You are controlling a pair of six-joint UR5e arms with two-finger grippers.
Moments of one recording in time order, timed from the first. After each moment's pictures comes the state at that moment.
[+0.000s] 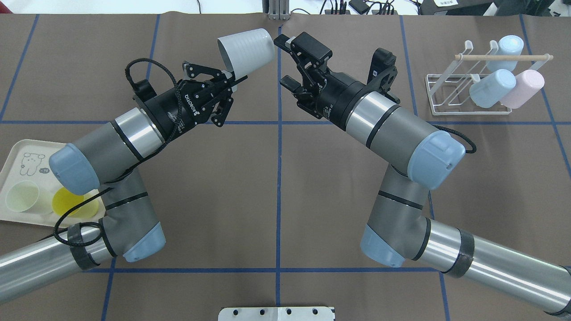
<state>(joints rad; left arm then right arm) -0.53 -2.08 -1.55 -3.21 -1.32 -2.49 0.52 -1.02 1.67 -0.27 1.25 2.04</state>
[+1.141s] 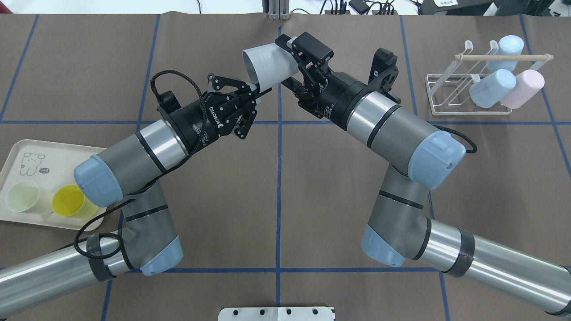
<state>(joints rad) -0.48 -2.12 -1.55 -3.19 -1.30 -2.49 0.52 -1.02 1.67 -0.26 1.25 2.03</state>
